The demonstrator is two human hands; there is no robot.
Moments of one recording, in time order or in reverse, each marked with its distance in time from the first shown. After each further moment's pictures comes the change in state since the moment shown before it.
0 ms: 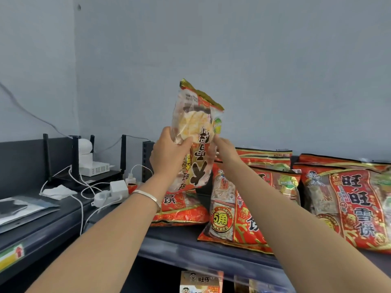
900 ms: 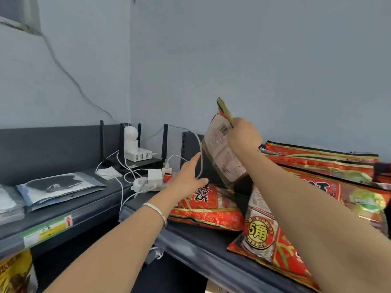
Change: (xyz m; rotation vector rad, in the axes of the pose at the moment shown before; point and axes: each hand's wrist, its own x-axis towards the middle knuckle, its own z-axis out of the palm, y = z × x) left_hand -0.009 -0.104 0.010 0.213 -0.544 -0.253; right_hand 0.068 0.004 0.060 -0.964 0.174 -0.454
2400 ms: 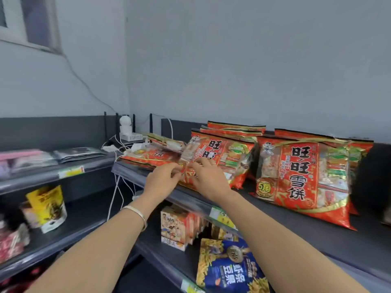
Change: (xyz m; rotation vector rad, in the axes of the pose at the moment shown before) left_hand -0.228 0.170 0.126 0.350 0.274 -0.086; right_hand -0.229 0.192 -0.144 -0.001 -0.314 -0.607
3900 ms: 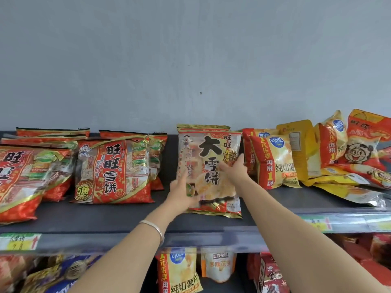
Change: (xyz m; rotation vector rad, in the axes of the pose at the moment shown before) left_hand -0.140 0.401 0.213 -0.524 -0.691 0.335; right_hand -0.329 0.286 -0.265 0.580 0.480 1.300
